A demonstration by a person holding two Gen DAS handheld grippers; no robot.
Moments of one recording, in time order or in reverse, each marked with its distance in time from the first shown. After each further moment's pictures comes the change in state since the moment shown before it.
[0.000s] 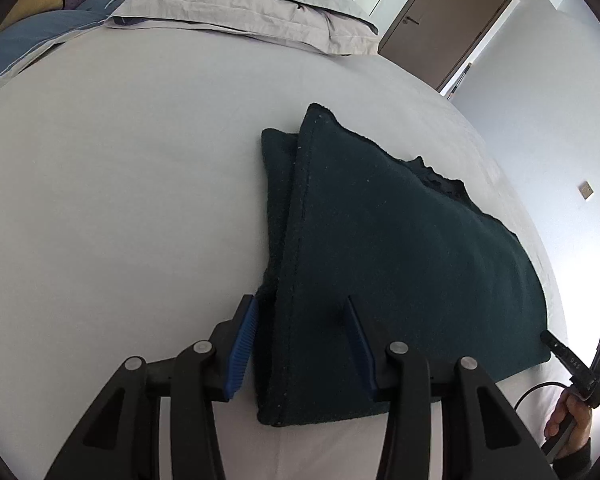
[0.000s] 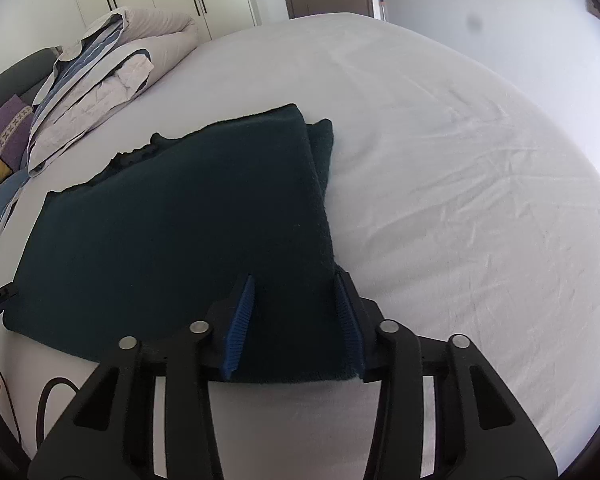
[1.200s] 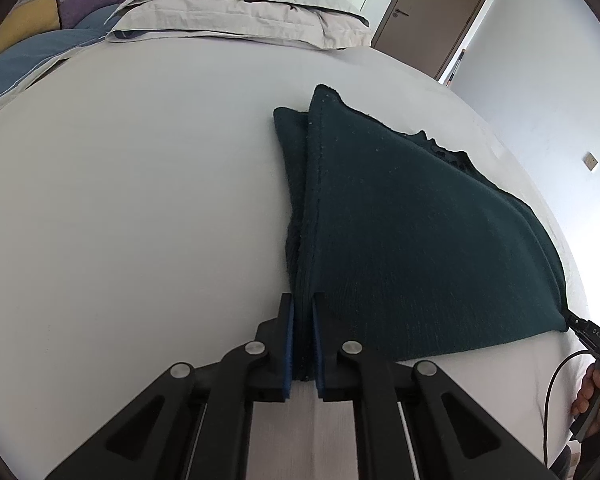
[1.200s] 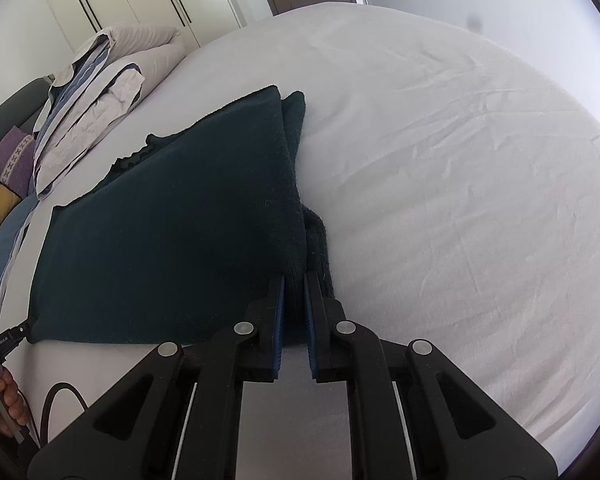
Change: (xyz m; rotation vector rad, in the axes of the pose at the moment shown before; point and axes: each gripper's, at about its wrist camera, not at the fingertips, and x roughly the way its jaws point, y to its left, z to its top) left arm -0.006 0.004 -0.026 0.075 -0.023 0.048; right arm -0.009 -0.031 -0.018 0.112 0.019 0.041
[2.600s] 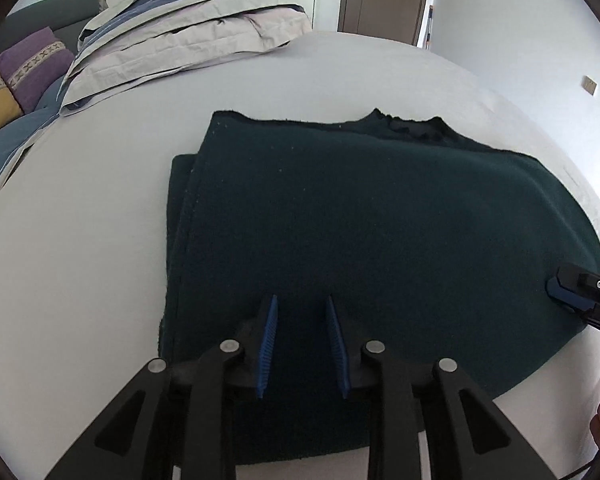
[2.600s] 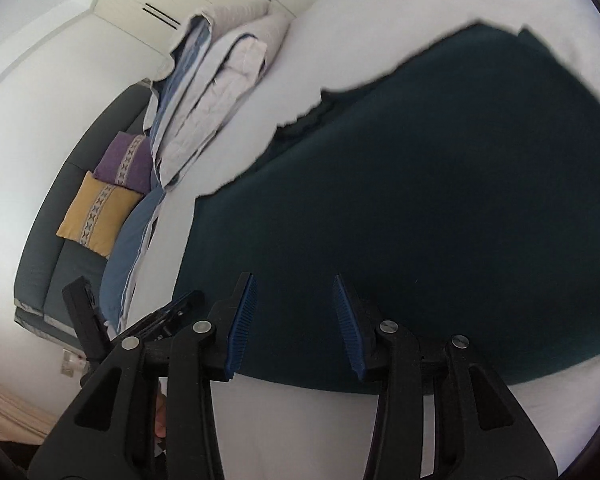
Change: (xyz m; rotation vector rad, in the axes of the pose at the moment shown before) left arm 0.045 -0.096 0.029 0.246 -0.006 0.129; right arm 0.064 0.111 0.002 0.126 0.203 0.500
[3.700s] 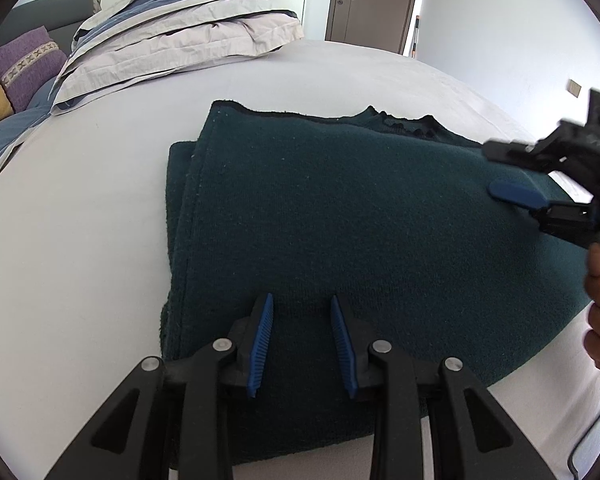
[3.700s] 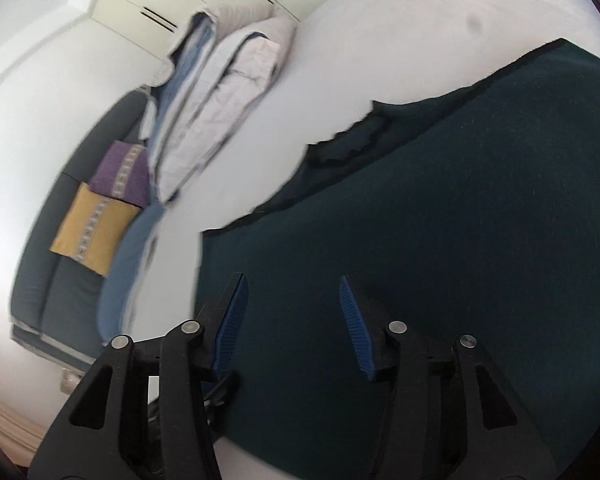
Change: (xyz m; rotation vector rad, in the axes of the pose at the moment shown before) left arm 0.003 0.016 -0.015 0.008 -0.058 -0.049; right arm 0.080 0.063 0.062 -0.035 -0.064 -0.048
